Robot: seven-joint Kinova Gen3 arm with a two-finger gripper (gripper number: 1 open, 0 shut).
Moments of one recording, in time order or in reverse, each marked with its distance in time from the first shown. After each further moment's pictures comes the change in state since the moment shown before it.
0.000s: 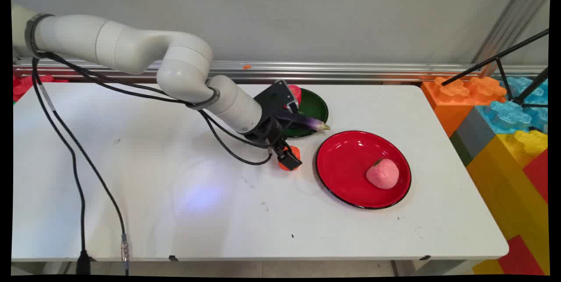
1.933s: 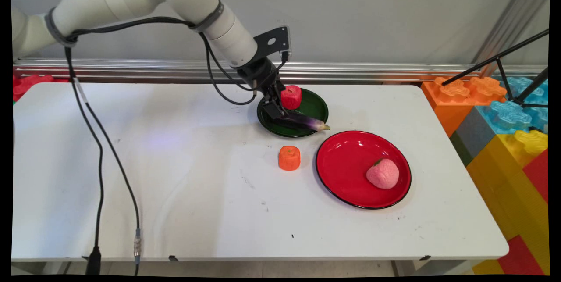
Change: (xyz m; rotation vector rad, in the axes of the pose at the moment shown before) arm 0.070 -0.106 -0.057 -0.007 -0.057 0.381
